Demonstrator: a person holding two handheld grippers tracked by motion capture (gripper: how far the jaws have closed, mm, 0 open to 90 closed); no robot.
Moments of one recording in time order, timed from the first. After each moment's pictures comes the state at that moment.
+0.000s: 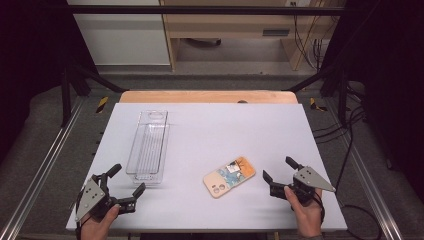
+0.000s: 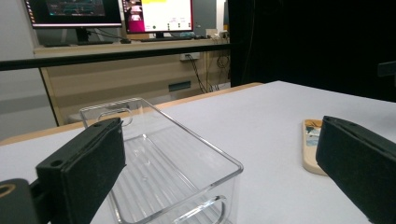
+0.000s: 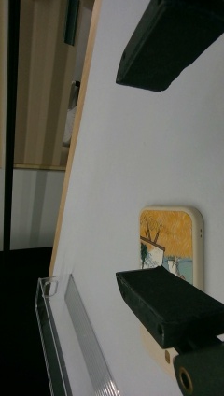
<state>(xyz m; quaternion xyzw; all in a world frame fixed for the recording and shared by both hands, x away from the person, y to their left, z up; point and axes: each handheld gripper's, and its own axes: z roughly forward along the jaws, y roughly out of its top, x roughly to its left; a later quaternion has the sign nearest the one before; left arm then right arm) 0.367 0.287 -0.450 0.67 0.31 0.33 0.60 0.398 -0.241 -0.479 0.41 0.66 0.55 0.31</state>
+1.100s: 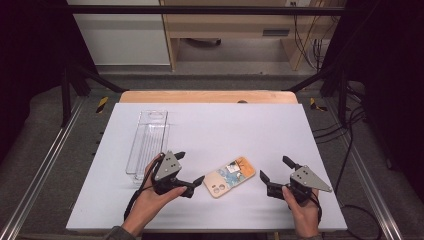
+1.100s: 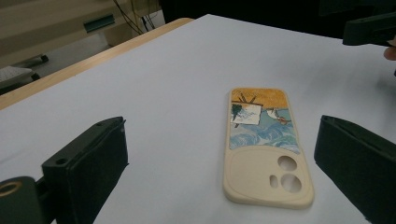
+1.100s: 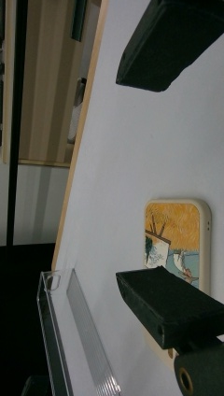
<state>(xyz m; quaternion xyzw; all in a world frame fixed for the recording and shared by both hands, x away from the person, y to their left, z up) 0.431 0.139 -0.426 0.81 0.25 0.21 0.49 0.399 -0.235 -0.479 0.40 0.66 0.56 0.31</state>
